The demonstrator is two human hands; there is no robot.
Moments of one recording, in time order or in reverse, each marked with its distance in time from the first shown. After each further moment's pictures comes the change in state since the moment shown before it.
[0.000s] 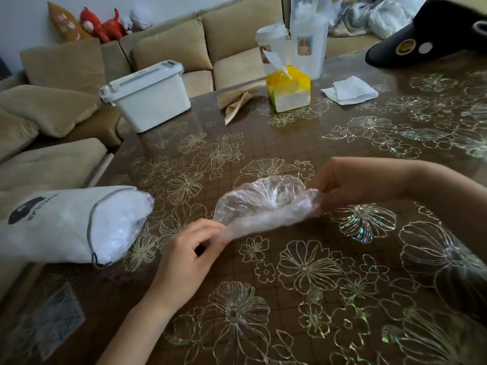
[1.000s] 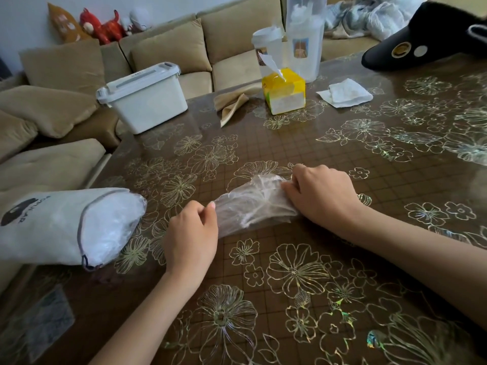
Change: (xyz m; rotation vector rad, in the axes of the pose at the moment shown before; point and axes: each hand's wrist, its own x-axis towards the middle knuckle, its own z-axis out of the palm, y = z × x) left_hand 0.040 0.018 0.028 0.497 0.276 -0.499; right_hand 0.028 -0.003 0.048 -0.493 0.696 0.306
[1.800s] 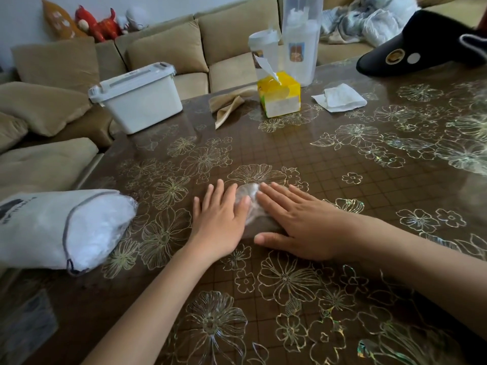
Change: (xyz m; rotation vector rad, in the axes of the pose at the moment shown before) left_hand 0.022 0.030 0.027 0.149 -0.524 0.198; right_hand -0.017 -0.001 -0.009 -0.127 -0.610 -0.402
